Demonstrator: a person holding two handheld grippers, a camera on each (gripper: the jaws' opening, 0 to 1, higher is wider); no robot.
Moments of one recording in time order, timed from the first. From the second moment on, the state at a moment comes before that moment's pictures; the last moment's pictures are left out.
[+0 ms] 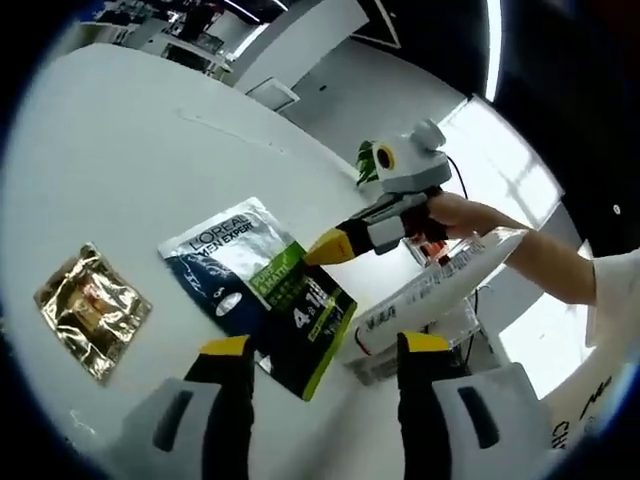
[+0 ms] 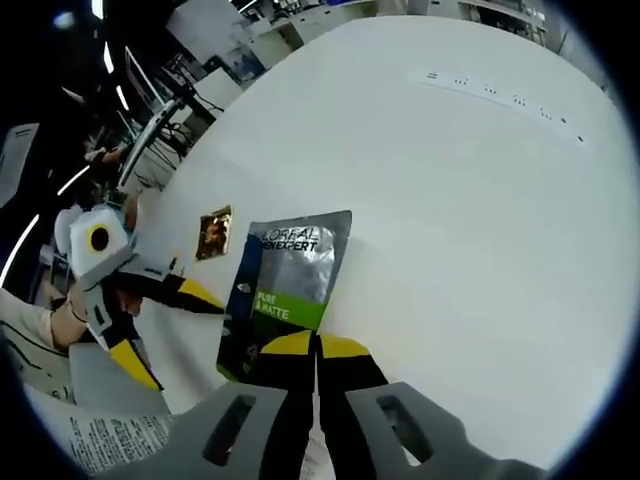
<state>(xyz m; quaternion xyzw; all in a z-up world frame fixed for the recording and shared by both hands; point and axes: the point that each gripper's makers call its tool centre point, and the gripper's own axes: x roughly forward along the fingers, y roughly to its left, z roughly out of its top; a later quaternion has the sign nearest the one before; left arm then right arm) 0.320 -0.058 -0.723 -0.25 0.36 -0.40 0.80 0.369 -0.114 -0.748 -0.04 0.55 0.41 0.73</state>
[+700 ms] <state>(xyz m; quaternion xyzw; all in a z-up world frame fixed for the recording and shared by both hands) 0.327 -0.058 -0.725 -0.24 0.39 -0.38 0.81 0.365 -0.114 -0.744 -0.02 0.54 0.41 0.73</state>
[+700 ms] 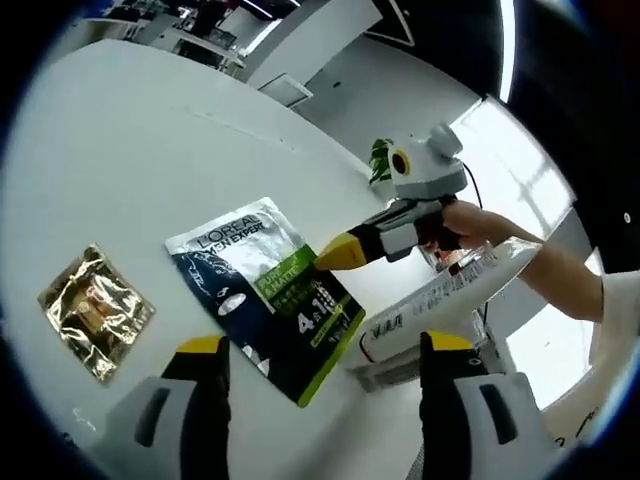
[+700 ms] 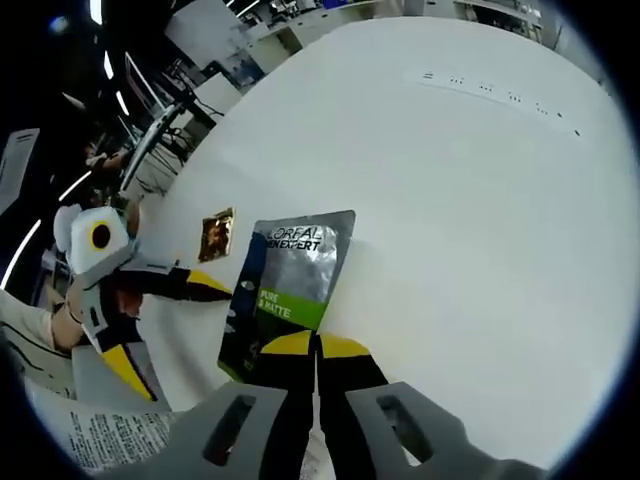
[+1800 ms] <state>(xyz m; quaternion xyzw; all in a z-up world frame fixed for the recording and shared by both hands) 0.335 -0.058 -0.727 -0.27 0.38 -0.36 0.80 0.365 -0.121 -0.756 -0.01 0.56 0.41 0.72</state>
